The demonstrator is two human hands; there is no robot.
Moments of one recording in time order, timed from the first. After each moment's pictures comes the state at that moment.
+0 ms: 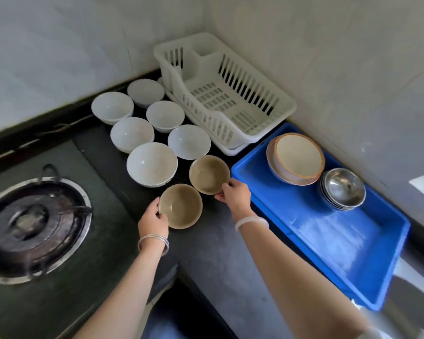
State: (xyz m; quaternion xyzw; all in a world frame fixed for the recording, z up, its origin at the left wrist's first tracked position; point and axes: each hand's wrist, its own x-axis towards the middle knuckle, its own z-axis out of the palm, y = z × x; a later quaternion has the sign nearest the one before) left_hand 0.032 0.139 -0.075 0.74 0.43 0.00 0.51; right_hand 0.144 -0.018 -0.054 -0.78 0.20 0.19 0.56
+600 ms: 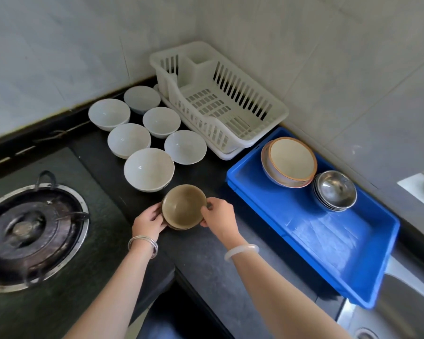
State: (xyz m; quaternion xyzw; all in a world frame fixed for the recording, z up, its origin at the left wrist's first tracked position) left_hand 0.035 0.153 -0.078 0.59 0.41 -0.02 0.69; right_hand 0.094 -0.003 -0.035 -0.87 0.06 0.26 0.42
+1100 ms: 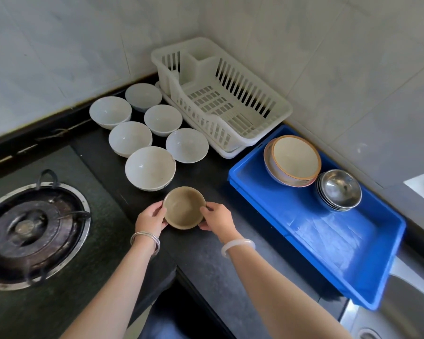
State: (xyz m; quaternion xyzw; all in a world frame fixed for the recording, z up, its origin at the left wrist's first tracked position) left_hand 0.043 0.152 -0.078 0.59 0.42 -0.03 0.69; right_hand 0.101 0.002 -0.056 -0.80 0.15 0.36 0.46
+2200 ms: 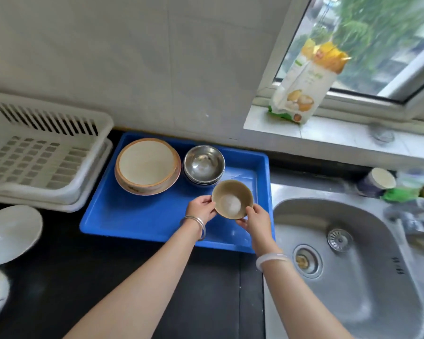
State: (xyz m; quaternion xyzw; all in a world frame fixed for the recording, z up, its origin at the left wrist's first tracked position) left_hand 0.150 -0.216 -0.041 0.62 0.14 -0.35 0.68; right_hand 0.069 -0.324 -0.049 -0.59 0.50 -0.08 0.62
